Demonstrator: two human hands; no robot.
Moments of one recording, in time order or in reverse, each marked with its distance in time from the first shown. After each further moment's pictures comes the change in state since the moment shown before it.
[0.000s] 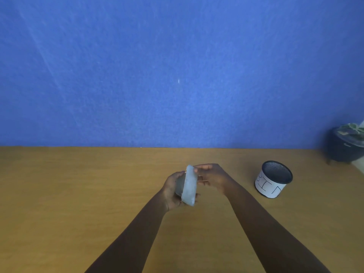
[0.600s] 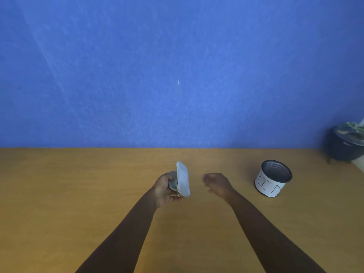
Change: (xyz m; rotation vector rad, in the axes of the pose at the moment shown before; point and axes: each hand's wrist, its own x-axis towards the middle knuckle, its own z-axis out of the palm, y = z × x) left_hand -0.003 0.006 -0.022 0.144 0.109 0.048; right_hand 0.009 0.039 -0.012 -0.454 0.164 -0.022
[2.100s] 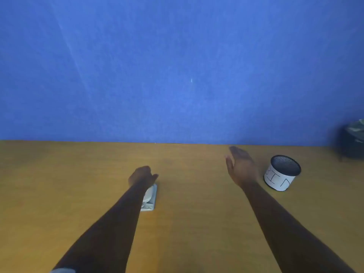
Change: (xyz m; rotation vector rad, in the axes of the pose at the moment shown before) left_hand -0.014 0.001 -0.078 1.211 0.674 0.145; right_hand -0.022 0.005 -0.032 -0.571 0.554 -0.407
